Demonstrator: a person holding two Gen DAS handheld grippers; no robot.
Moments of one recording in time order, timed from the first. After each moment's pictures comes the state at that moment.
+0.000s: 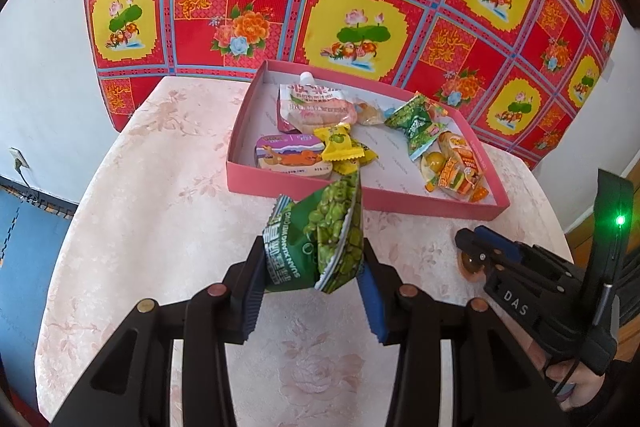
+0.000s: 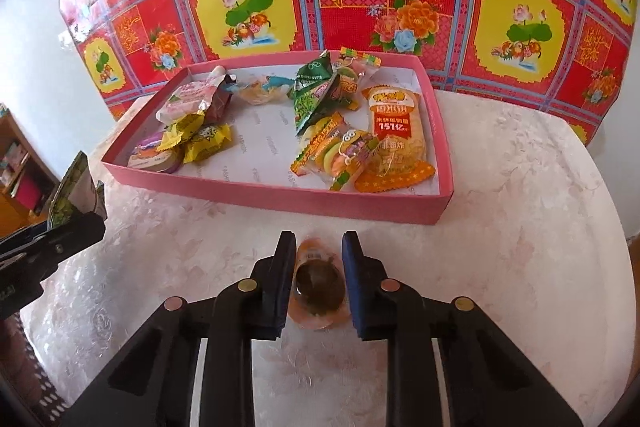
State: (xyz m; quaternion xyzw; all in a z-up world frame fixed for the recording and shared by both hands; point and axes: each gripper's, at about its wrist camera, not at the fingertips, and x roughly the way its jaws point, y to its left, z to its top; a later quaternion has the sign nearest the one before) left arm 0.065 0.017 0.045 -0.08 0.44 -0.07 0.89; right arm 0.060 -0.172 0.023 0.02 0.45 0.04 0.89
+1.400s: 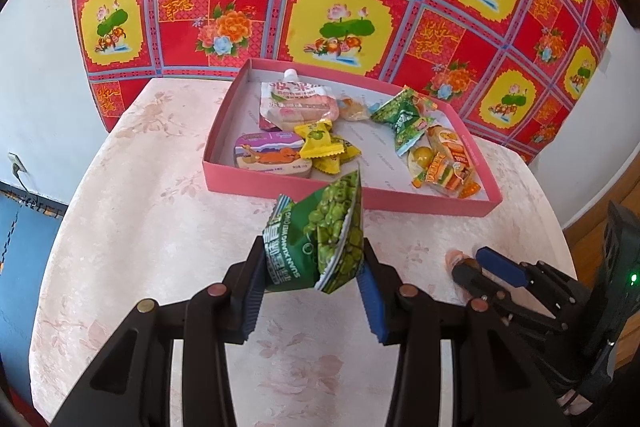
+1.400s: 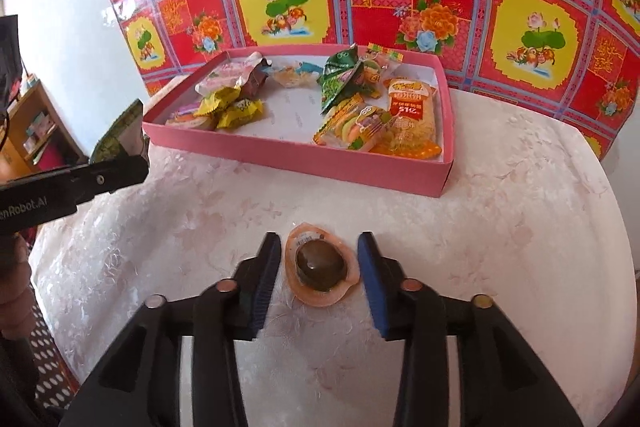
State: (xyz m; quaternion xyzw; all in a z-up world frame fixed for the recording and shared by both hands) left arm 0.067 0.003 0.046 -0.07 0.44 -0.08 0.89; right arm 0.033 -0.184 0.027 0.00 0.44 0.10 0.89
